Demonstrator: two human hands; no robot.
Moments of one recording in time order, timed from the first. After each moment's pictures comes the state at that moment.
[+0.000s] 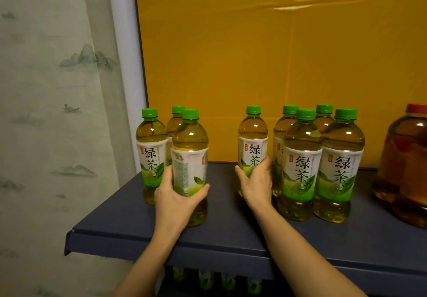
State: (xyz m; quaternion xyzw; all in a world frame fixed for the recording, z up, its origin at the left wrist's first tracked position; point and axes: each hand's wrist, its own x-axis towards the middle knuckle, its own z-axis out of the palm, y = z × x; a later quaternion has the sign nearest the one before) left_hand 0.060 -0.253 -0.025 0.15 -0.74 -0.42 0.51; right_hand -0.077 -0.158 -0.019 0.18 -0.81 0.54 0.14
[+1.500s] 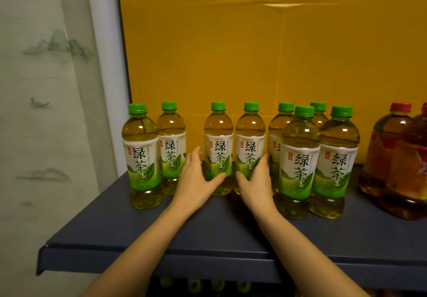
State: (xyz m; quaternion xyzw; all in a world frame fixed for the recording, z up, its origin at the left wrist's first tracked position) left_hand -0.008 -0.272 -0.019 0.10 -0.85 -0.34 0.39; right_hand -0.067 -0.151 -0.020 0.22 -0.77 0.59 0.12
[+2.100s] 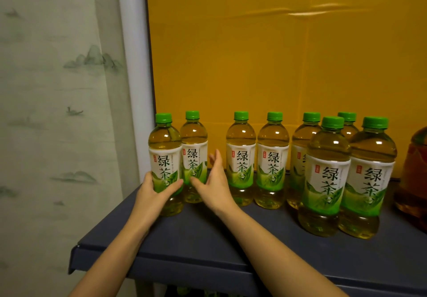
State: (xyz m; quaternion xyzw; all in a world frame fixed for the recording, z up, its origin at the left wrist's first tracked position) left_hand 0.066 -0.354 -0.029 0.20 -0.70 -0.55 0.41; right_hand -0.032 -0.247 -0.009 0.40 -0.71 0.58 -0.01
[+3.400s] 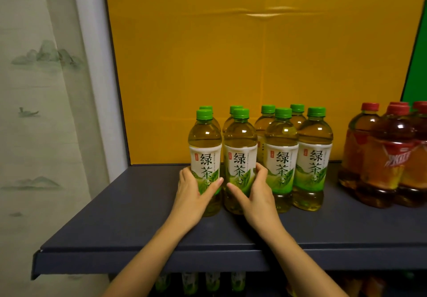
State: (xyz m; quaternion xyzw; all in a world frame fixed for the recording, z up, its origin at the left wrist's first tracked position) left_hand 0.016 -0.239 -0.026 0.12 -0.84 -0.40 0.35; right_hand -0.038 -0.104 -0.031 0.30 -0.77 0.55 0.15
